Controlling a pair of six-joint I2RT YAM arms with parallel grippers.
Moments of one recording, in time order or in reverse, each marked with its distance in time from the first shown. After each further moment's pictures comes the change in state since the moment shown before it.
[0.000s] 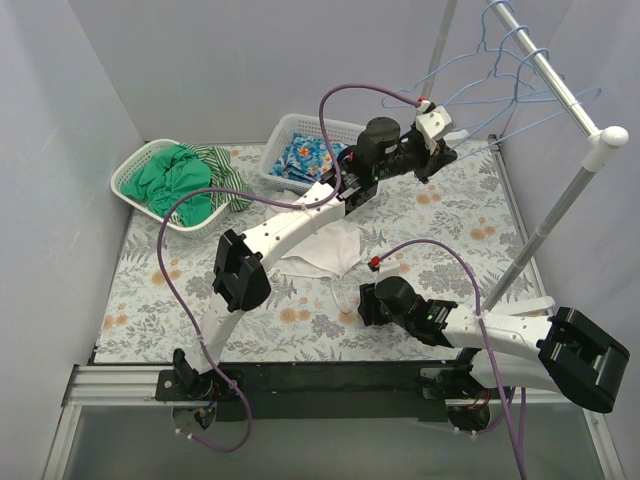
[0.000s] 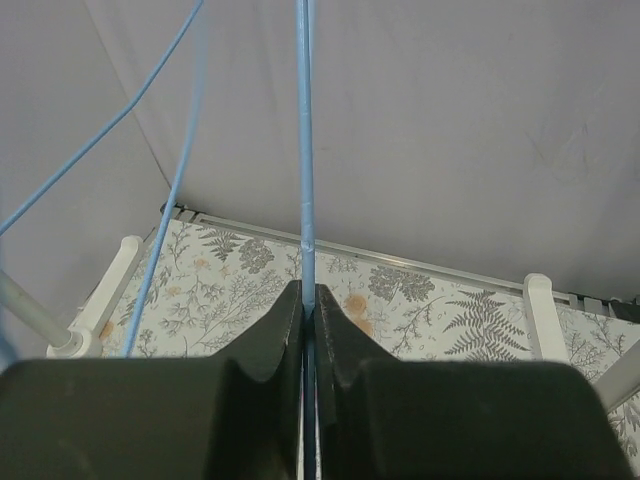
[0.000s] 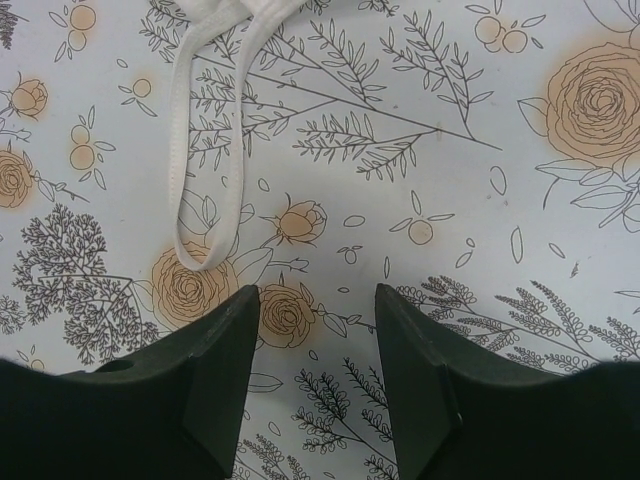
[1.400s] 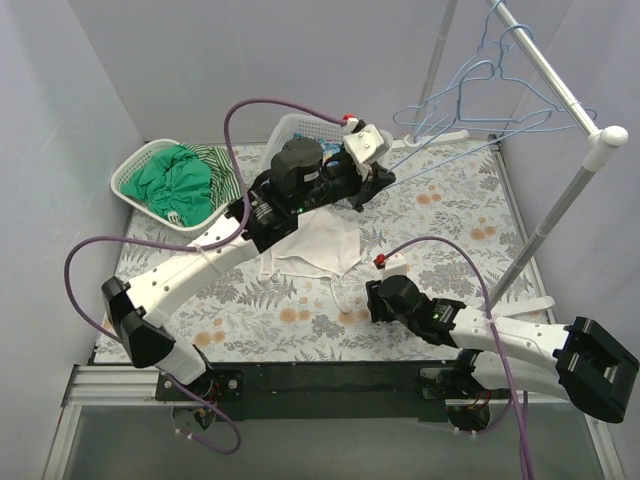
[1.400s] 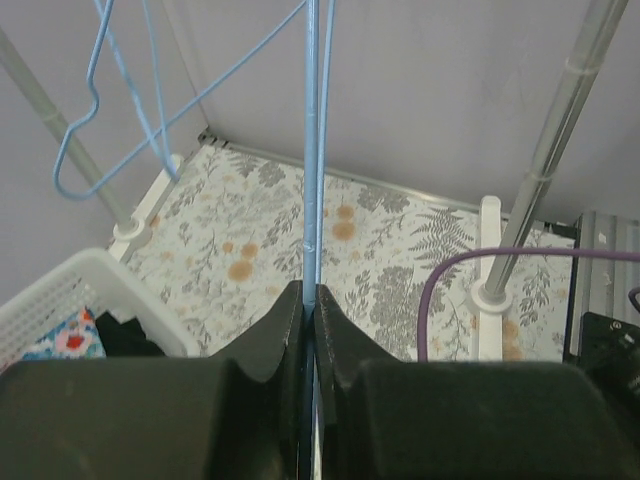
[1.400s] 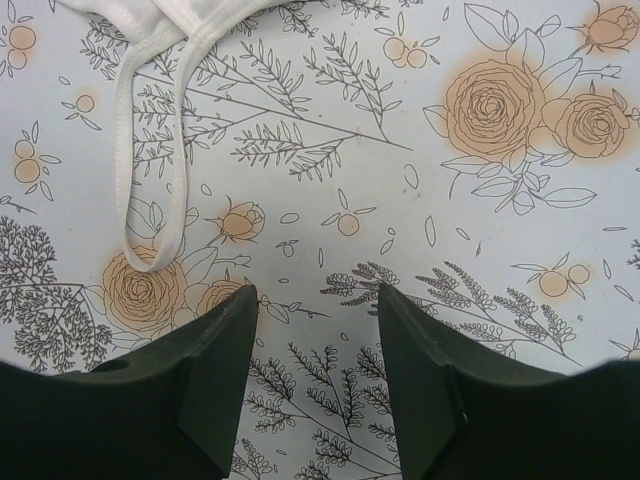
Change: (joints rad) left arm -0.018 -0.672 -0.609 -0.129 -0.106 0.038; right arm 0.000 -0.080 0.026 -0.136 0.105 -0.040
